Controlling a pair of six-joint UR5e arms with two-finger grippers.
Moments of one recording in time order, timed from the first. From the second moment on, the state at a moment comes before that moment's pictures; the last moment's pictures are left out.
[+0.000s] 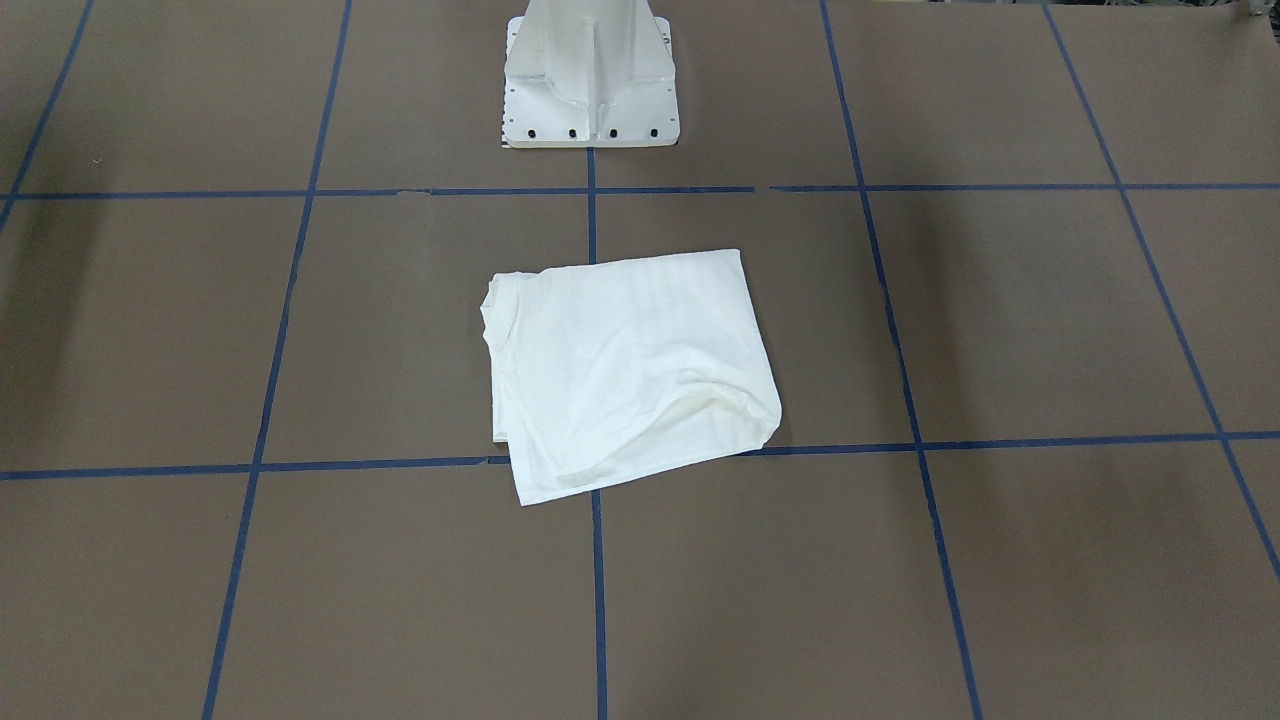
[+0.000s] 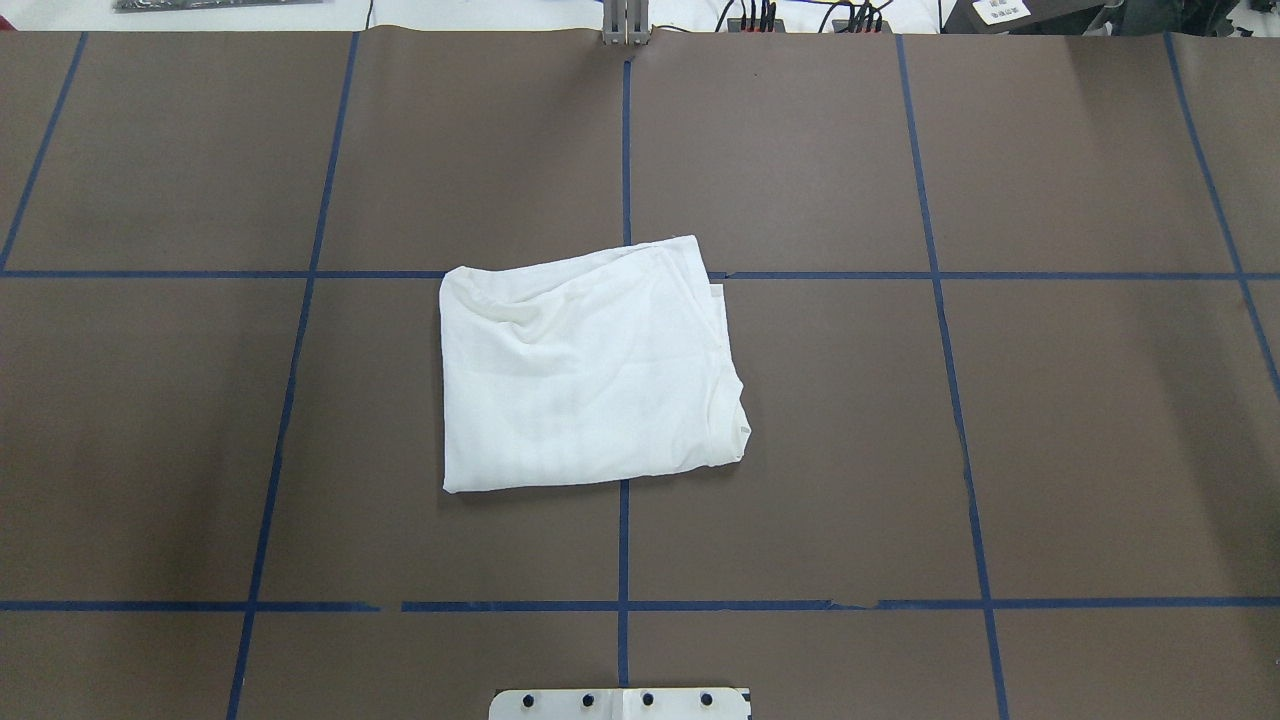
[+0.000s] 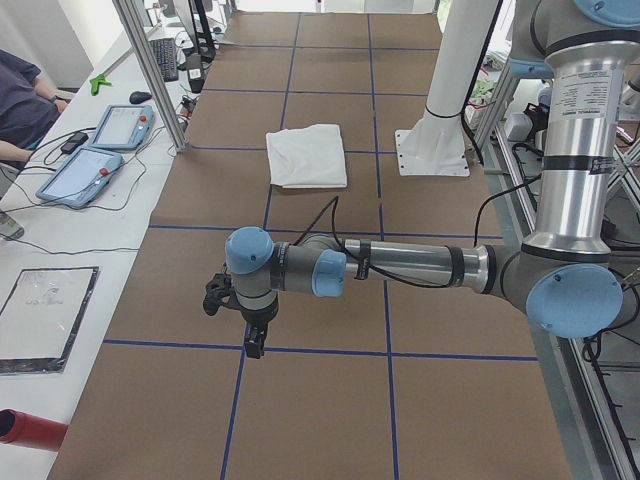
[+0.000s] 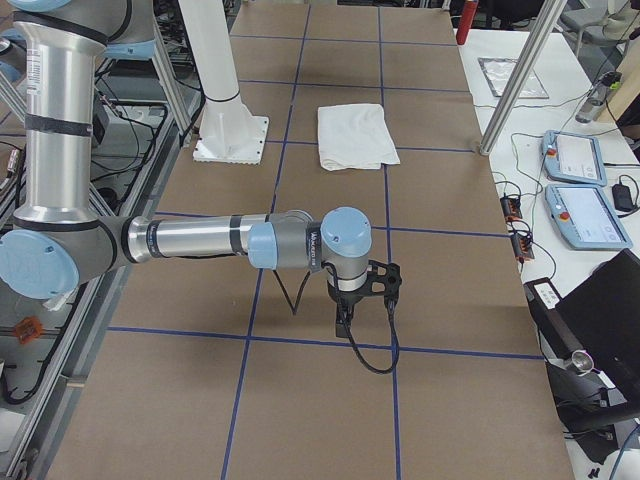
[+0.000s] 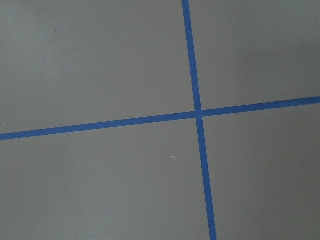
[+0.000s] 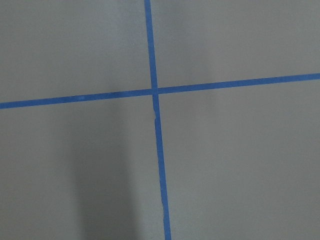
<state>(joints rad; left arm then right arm) -1.54 -1.59 -1.59 -1.62 -2.27 0.03 1.60 -1.69 1.79 -1.60 2.32 0.13</state>
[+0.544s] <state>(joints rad) -1.54 -1.60 -1.60 -1.62 -2.27 0.04 1.56 -1.70 1.77 -1.64 2.32 0.12</state>
